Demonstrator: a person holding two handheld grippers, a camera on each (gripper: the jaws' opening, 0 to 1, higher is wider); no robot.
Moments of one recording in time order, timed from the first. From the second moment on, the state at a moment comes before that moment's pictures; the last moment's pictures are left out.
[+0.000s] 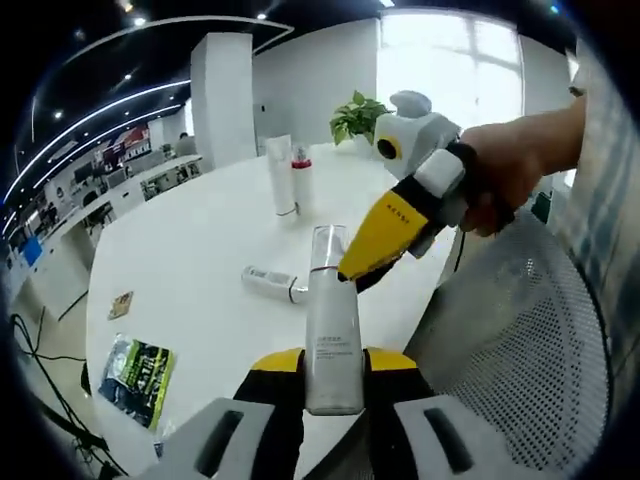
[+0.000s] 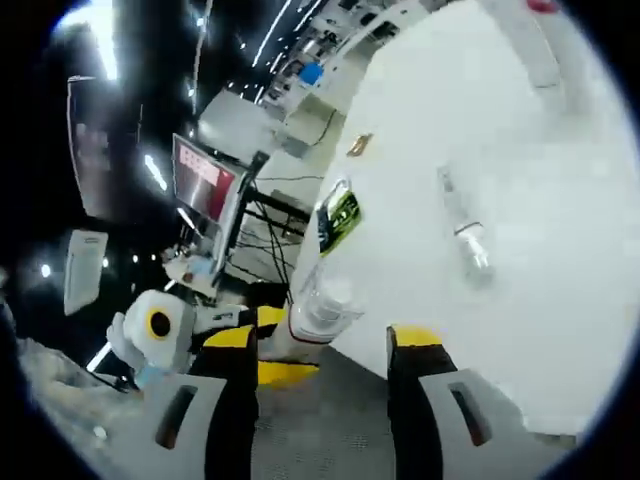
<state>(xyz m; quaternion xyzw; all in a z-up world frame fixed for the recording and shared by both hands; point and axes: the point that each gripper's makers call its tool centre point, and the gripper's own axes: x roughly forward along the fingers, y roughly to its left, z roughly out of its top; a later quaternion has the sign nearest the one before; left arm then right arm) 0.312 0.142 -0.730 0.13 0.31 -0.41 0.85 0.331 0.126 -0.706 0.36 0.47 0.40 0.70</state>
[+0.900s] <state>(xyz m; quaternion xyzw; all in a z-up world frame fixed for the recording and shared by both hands) 0.295 0.104 -0.692 -0.12 0.30 -0.51 0.80 0.318 0.135 -0.648 0.11 0.33 0.63 0.70</state>
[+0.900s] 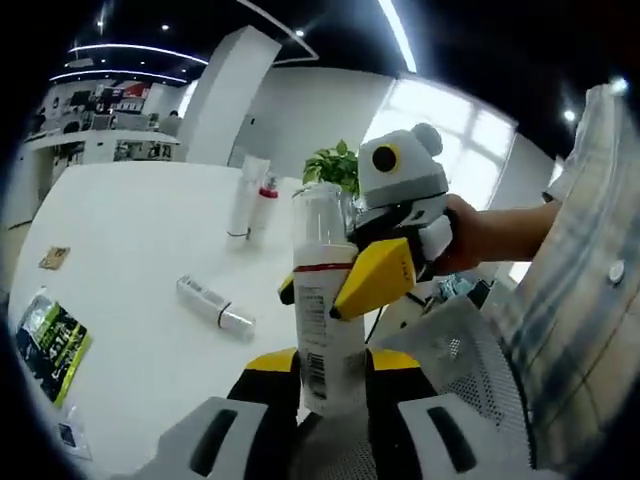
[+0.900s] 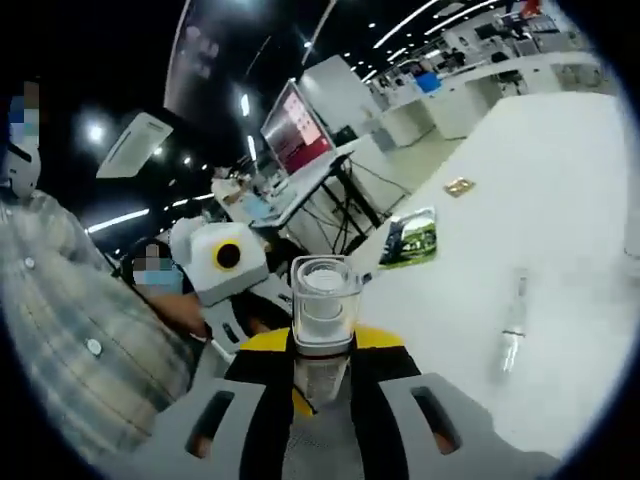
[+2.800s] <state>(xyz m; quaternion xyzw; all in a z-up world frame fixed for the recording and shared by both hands) 0.291 0.105 -0.688 -0.11 0.28 -0.53 0.79 0.311 0.142 -0.637 0.08 0.29 0.62 0.72</state>
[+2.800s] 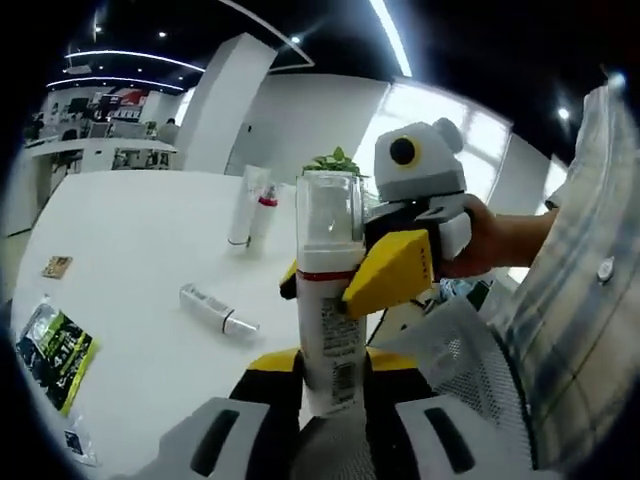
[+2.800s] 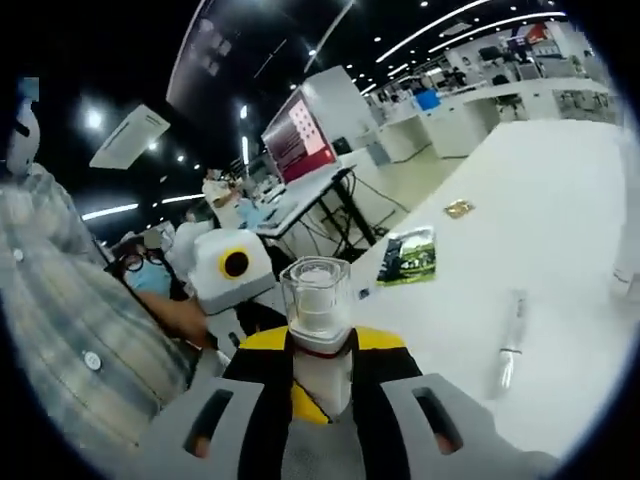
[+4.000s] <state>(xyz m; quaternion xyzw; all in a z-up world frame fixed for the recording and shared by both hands) 0.316 0.140 -0.715 -0.03 0.32 -0.42 0.85 0.337 0.170 -0.654 0.08 0.32 0.48 0.81</state>
